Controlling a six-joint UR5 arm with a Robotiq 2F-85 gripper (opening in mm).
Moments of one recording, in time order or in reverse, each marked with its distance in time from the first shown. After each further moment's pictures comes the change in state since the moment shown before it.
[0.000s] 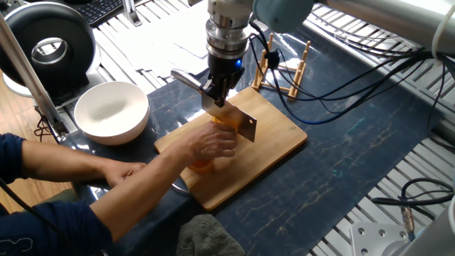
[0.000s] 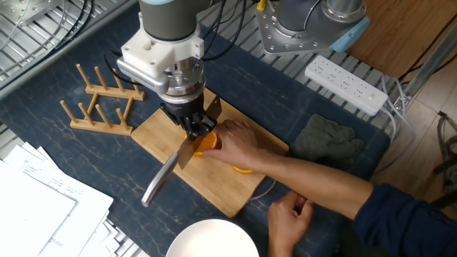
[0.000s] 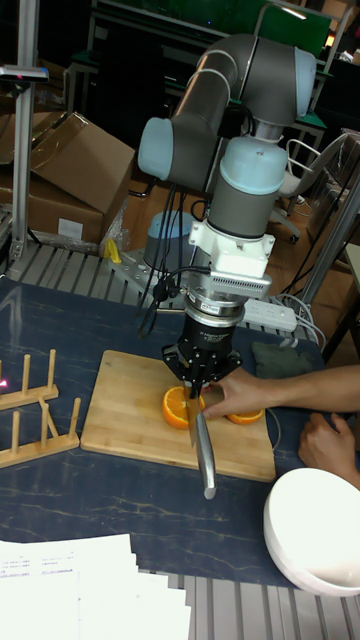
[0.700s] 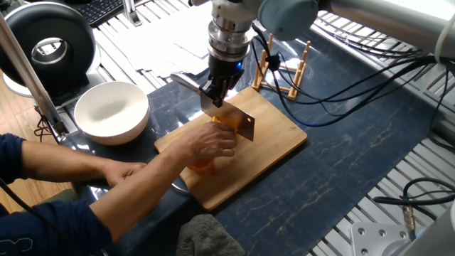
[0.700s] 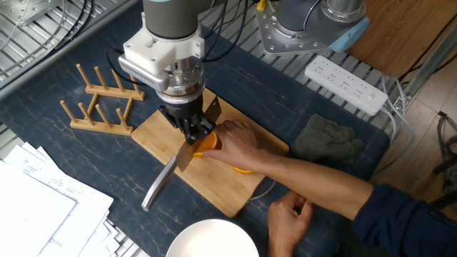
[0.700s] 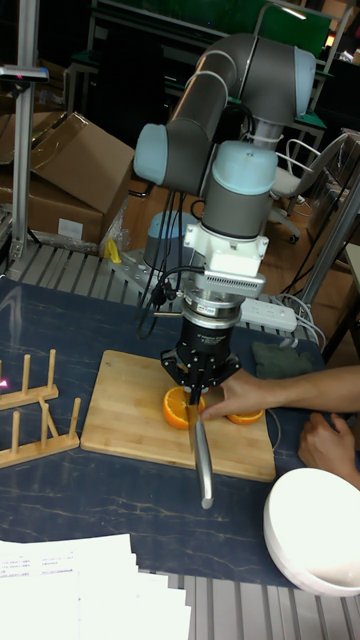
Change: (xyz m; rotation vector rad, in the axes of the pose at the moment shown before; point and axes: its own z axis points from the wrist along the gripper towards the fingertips) arm -0.005 -0.002 0.005 -0.020 -0.038 0.003
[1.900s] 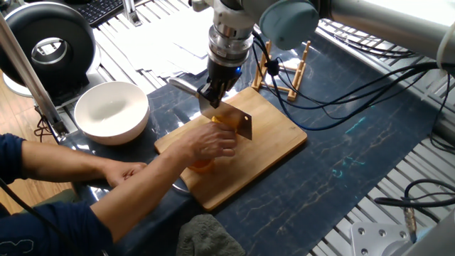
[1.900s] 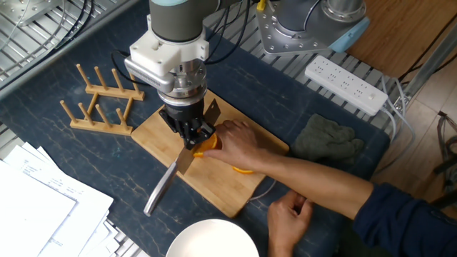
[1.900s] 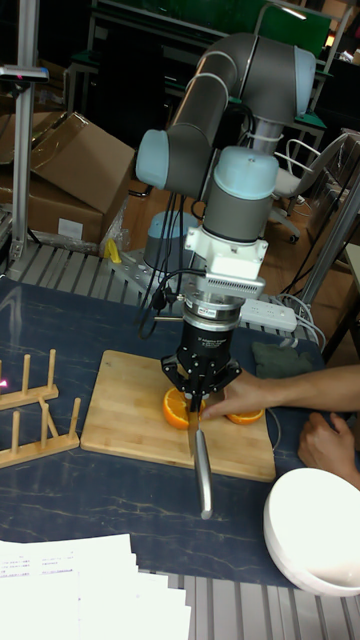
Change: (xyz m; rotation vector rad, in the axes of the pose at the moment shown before) arm 0.009 -0.002 0.005 0.021 0.002 -0.012
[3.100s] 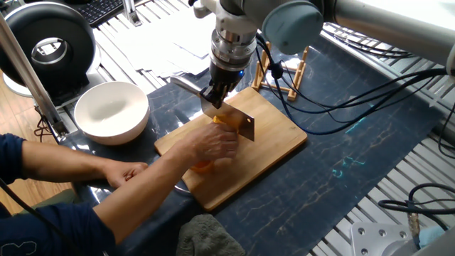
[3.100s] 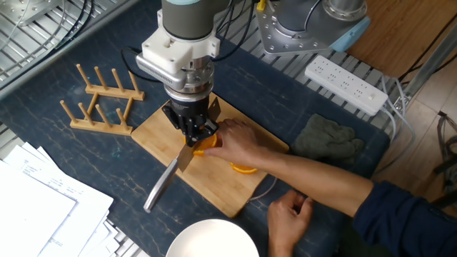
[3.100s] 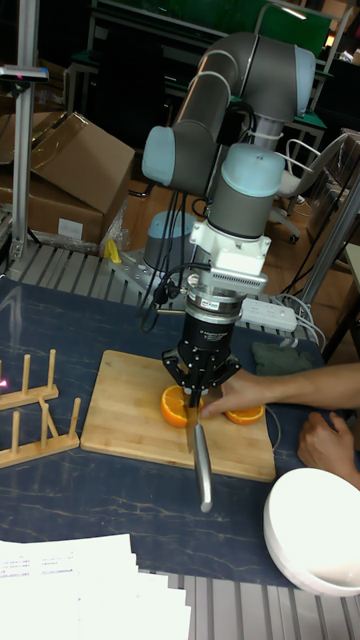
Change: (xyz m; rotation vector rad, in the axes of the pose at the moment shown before) arm 0.021 -0.002 -0.003 0.032 0.026 -0.011
